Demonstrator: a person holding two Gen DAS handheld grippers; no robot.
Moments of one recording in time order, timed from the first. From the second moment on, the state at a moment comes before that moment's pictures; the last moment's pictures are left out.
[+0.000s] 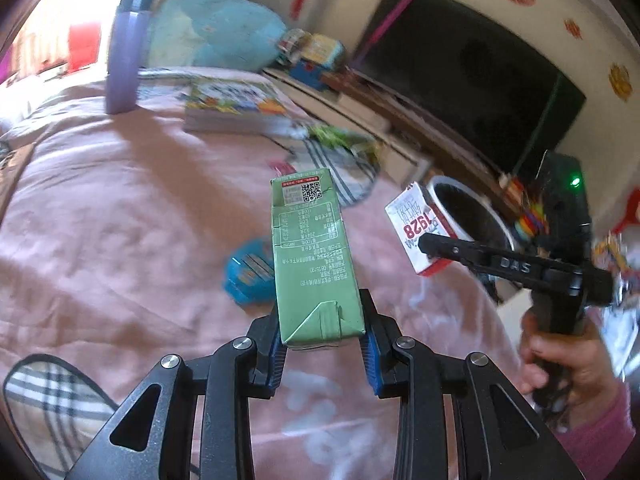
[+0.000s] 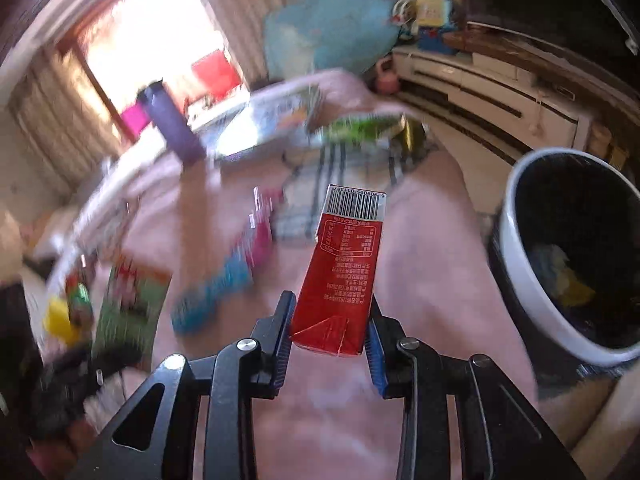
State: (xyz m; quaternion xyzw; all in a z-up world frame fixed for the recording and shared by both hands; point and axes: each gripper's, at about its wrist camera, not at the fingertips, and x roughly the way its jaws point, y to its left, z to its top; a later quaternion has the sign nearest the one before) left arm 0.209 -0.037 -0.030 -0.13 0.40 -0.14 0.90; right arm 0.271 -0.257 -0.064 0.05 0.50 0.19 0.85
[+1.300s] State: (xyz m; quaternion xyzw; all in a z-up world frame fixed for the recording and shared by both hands) left arm 0.262 -0.166 -0.014 -0.03 0.40 -0.17 0.90; right arm 0.218 -0.367 -0.051 0.14 0.40 0.10 0.90
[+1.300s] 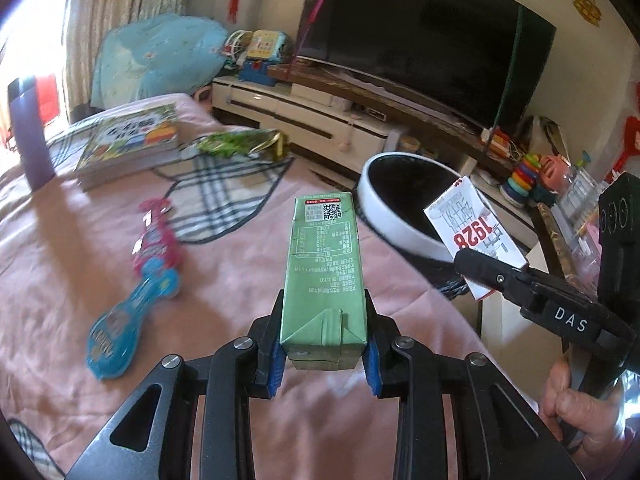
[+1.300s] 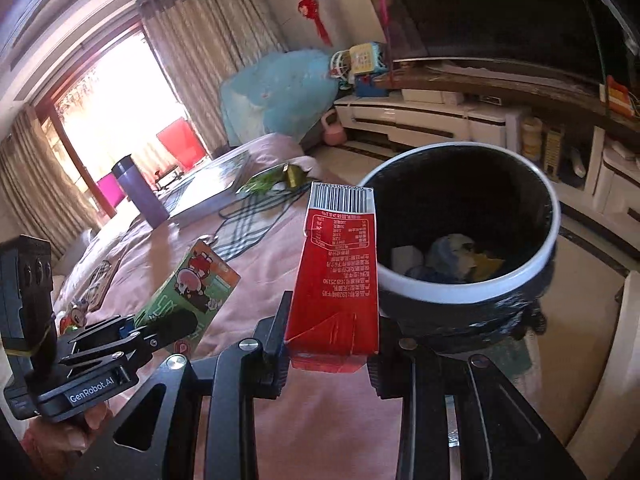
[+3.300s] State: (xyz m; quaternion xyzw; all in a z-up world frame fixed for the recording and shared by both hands) left arm 0.374 -0.280 -0.018 -0.01 0.40 -0.23 0.89; right arm 0.288 -0.490 -0.052 0.16 0.42 0.04 0.89
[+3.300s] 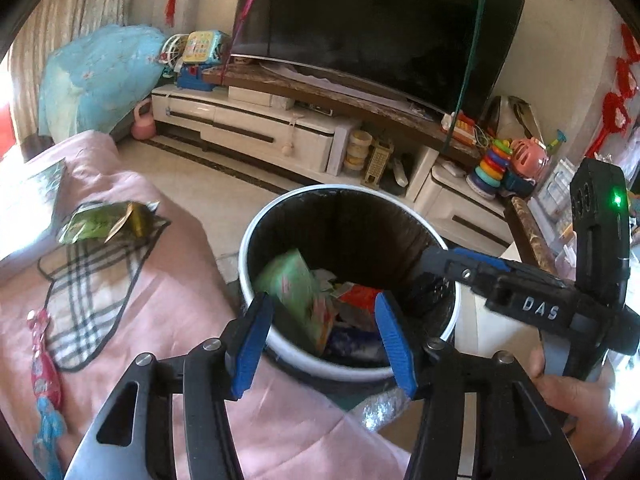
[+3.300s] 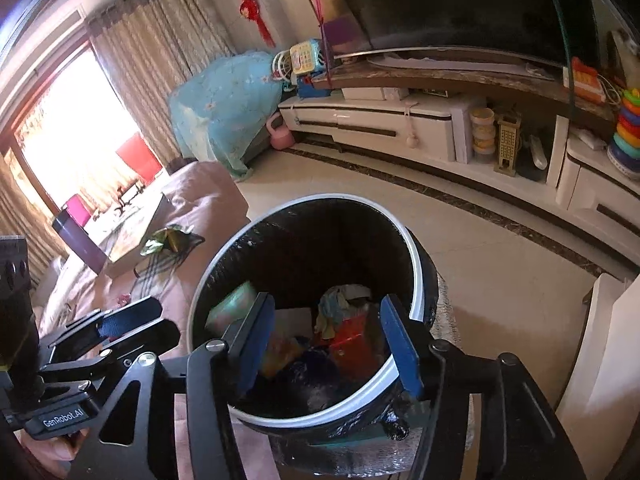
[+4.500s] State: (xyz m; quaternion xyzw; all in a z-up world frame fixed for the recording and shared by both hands) left arm 0.278 -0.063 -0.053 -0.03 0.44 -0.06 0.90; right arm 0.243 -0.289 -0.076 0.15 0.45 0.17 0.87
